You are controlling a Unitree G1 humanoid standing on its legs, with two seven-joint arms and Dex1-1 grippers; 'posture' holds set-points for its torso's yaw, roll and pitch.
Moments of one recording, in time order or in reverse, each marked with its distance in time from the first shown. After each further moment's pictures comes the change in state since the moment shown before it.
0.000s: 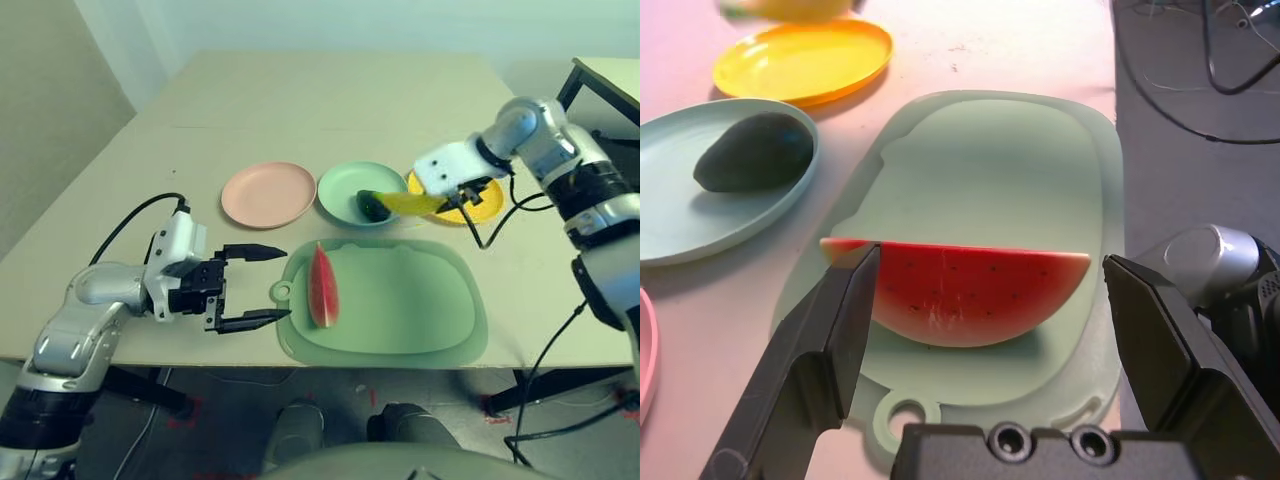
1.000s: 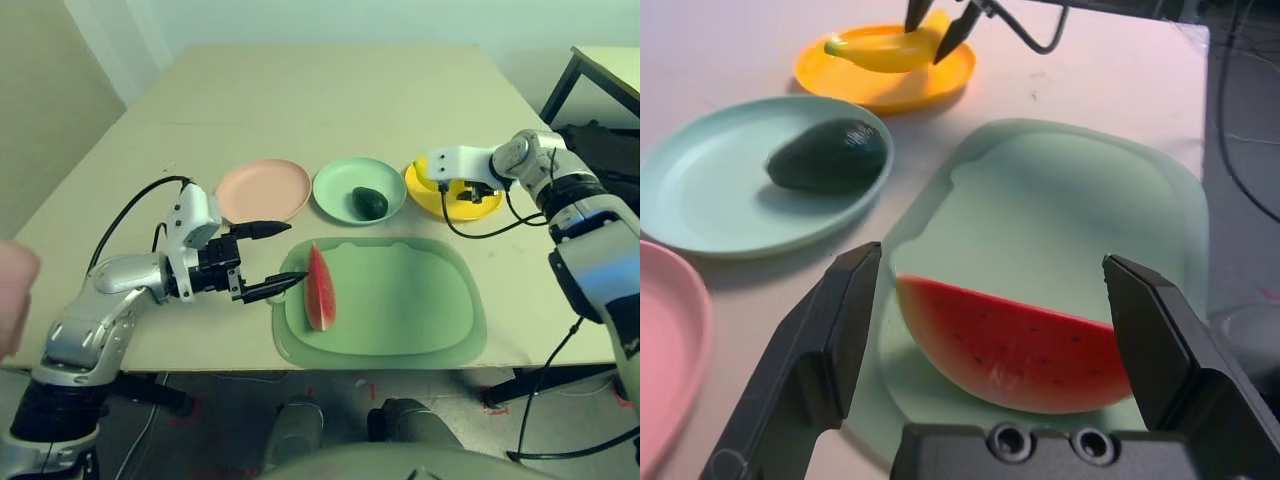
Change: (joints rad) left arm -0.029 -0.035 -0.020 -0.112 -0.005 0.161 0.199; right arm 0.030 0.100 0.010 0.297 -0.198 0.084 -0.312
